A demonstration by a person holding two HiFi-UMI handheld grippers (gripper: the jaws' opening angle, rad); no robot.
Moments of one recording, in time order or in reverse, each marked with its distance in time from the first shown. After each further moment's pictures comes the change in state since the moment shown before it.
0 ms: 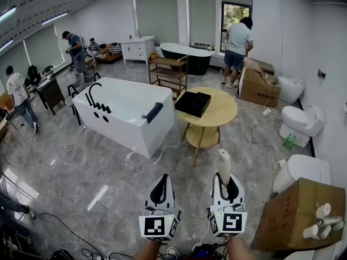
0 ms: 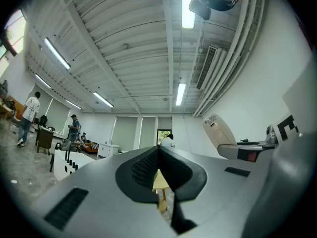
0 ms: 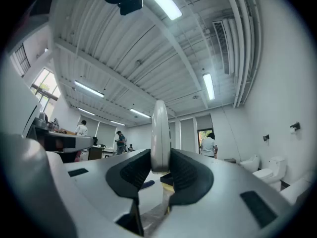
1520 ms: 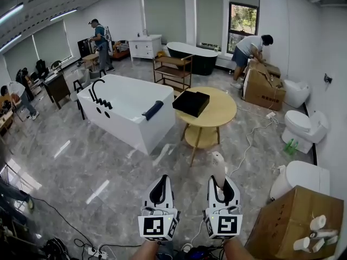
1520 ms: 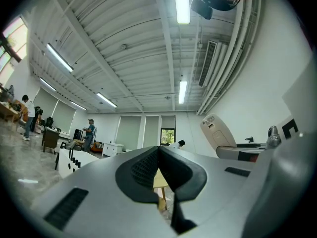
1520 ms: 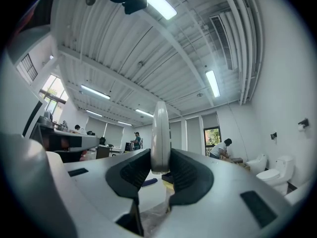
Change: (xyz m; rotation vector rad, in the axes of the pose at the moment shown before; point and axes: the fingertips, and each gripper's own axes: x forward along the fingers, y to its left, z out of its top) left arm 0.013 -0.086 -0.021 0.006 0.010 0.065; right arm -0.023 -0.071 -0.014 -0.012 0.000 0.095
